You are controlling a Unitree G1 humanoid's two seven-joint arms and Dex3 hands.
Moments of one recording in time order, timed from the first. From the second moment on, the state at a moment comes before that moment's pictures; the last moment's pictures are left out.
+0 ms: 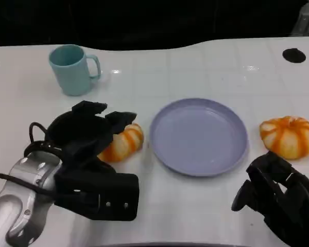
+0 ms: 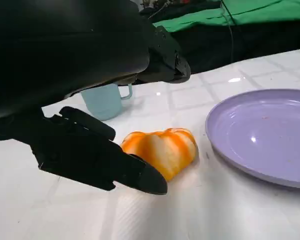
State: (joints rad) left arm -0.32 0.39 -0.33 0.01 0.87 -0.01 -0.27; right arm 0.22 0.01 -0.07 -0.35 0.57 0.43 0.22
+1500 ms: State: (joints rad) left arm -0.89 0.11 -0.56 1.27 0.76 -0.14 0.06; right arm 0.25 0.01 -0.07 -0.36 0.58 0.43 0.22
